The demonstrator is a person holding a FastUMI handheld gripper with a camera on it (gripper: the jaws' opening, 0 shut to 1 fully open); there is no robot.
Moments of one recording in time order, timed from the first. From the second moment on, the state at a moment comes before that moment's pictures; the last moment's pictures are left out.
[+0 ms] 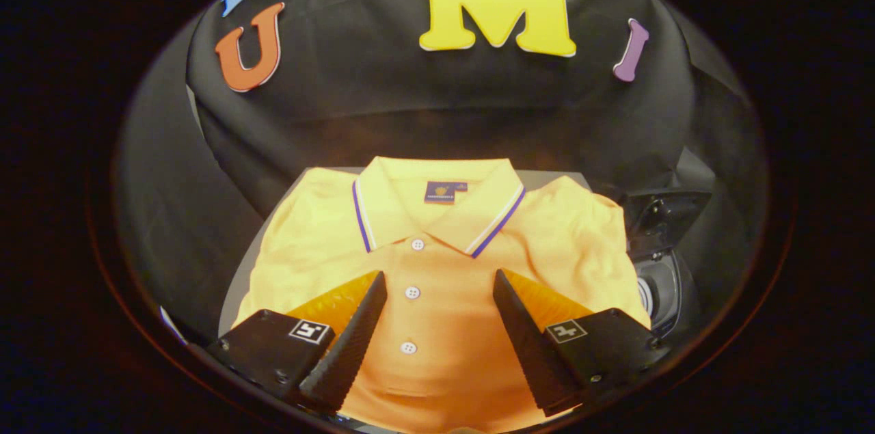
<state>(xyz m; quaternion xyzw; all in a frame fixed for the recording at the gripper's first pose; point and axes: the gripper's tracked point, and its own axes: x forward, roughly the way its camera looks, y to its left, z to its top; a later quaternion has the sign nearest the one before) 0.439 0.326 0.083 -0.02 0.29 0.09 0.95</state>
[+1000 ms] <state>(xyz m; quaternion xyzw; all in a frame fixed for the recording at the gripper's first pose) 0.442 0.337 0.083 -0.05 0.34 0.18 0.92</state>
